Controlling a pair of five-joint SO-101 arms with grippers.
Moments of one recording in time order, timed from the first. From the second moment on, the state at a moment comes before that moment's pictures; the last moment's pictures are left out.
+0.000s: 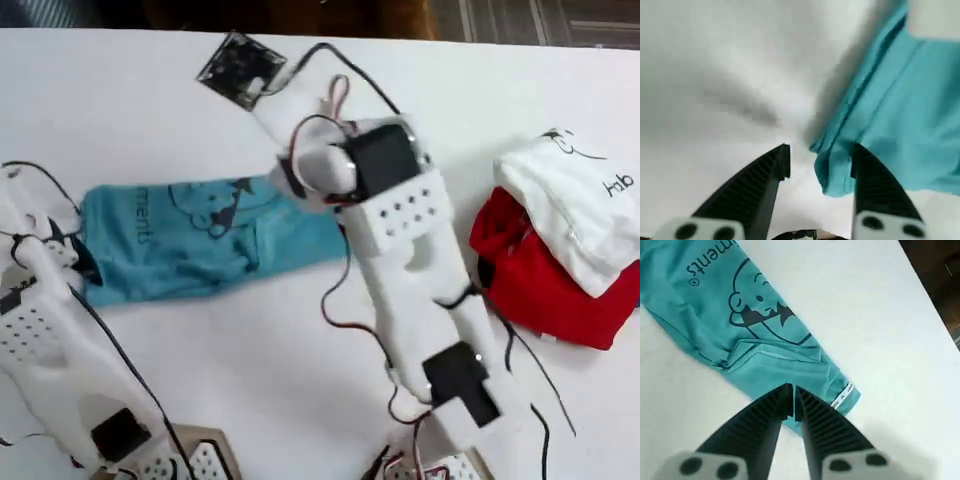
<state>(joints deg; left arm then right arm) -44.2 40.5 -23.6 100.2 -3.8 -31.2 1.4 -35.8 95.8 31.6</state>
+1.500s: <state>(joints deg) -51.3 49.1 -39.3 101.8 -0.2 -26.6 -6.8 -35.9 97.4 31.6</state>
